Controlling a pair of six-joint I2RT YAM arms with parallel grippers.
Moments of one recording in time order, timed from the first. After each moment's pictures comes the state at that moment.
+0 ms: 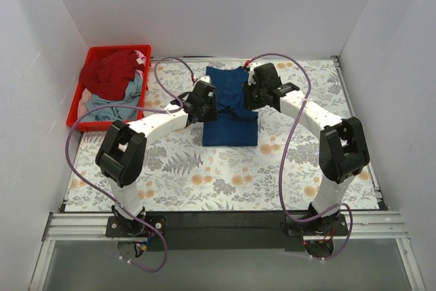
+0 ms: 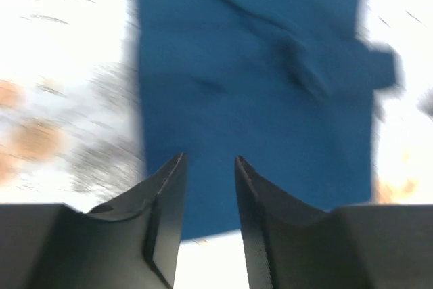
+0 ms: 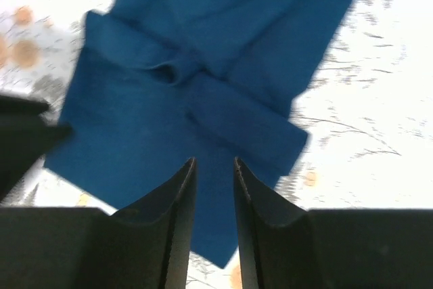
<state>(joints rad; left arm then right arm) -0.59 1.84 1.31 -0.30 -0.17 -0.57 0.46 1.80 1.41 -0.42 -0.09 0.13</state>
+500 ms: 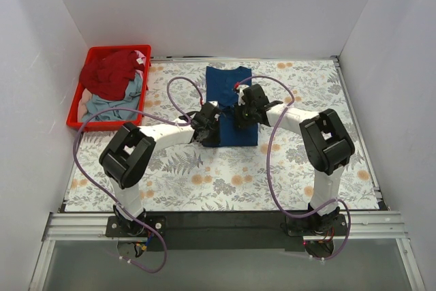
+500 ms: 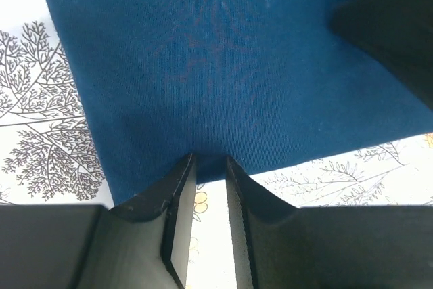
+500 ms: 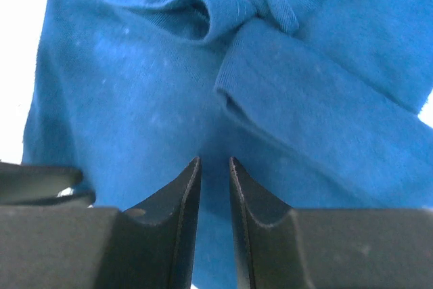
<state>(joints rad) -0.71 1.83 1.11 -0.27 -0.07 -0.61 0.54 1.90 1.22 -0.19 -0.20 0.21</state>
